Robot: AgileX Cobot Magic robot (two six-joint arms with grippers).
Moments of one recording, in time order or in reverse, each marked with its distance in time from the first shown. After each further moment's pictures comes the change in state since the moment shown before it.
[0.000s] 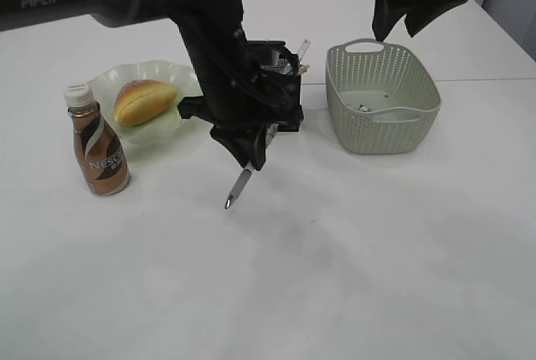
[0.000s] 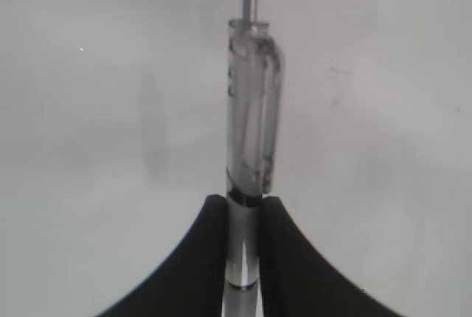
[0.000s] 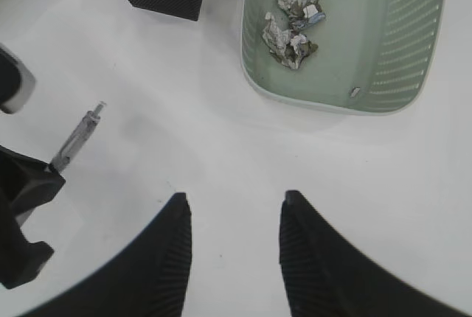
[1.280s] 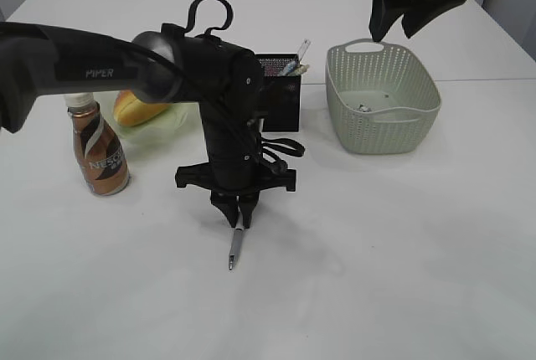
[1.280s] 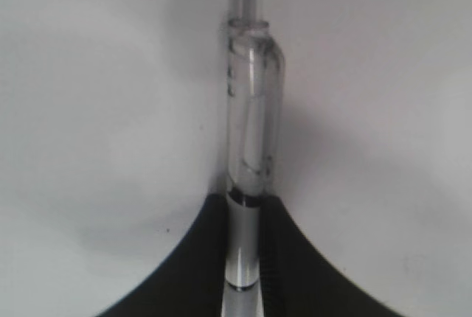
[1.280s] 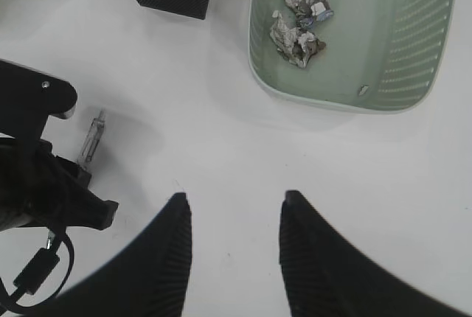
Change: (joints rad) left arm -0.035 0.102 0.161 0.137 -0.156 -0.373; right arm 0.000 0.000 0.000 0.019 0.000 0.000
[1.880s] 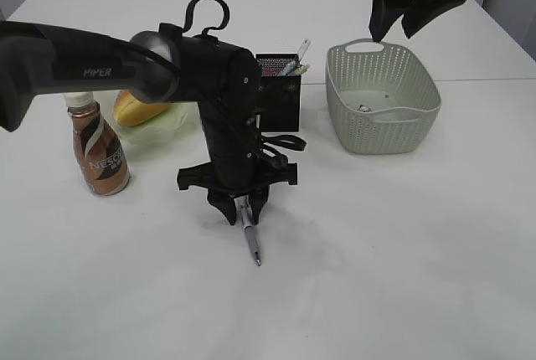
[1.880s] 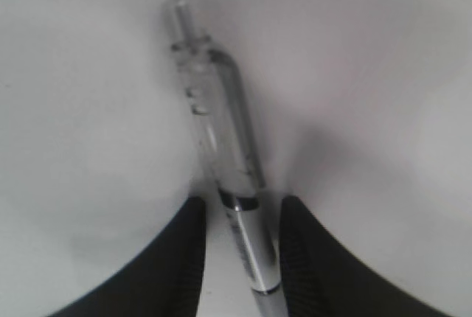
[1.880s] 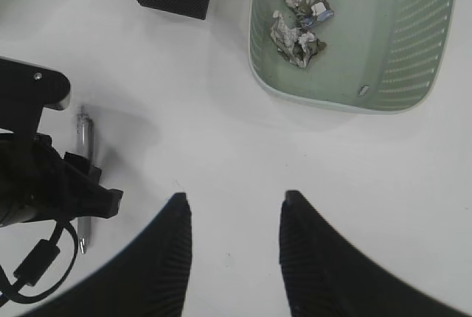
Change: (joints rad) left arm 0.000 -0.005 0.006 -0.017 -0.041 -0.068; right arm 0.000 0.000 0.000 0.000 0.000 0.000
